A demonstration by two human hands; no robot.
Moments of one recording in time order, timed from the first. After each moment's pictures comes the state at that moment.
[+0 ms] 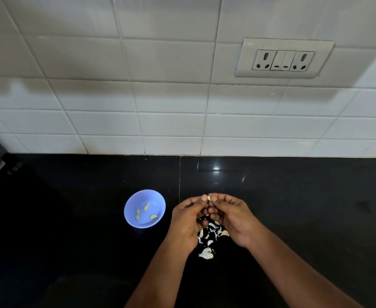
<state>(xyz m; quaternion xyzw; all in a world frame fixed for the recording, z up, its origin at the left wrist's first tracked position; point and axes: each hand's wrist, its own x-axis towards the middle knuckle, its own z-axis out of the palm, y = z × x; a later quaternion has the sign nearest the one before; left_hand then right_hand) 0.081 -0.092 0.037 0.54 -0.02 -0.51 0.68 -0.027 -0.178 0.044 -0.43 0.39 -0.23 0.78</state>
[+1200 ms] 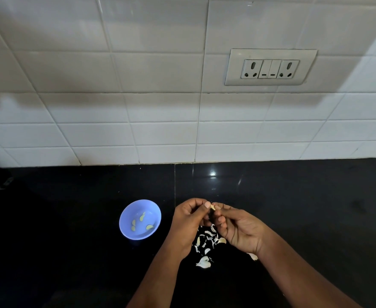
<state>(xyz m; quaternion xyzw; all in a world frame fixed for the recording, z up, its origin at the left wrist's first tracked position) 0.088 -0.096 0.039 0.56 -0.26 -0.44 0.65 -0.053 -0.200 0.052 -0.26 0.28 -0.10 0.92</state>
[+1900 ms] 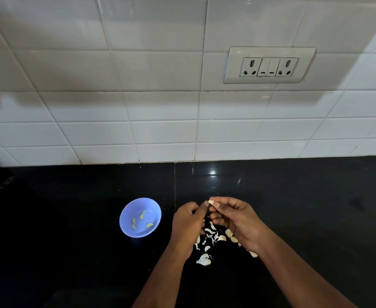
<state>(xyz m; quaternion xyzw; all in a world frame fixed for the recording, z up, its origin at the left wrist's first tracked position) 0.079 -0.096 0.038 0.72 -0.23 -0.39 0.53 -0.052 -0.187 0.056 -0.46 0.35 -0.24 0.78</state>
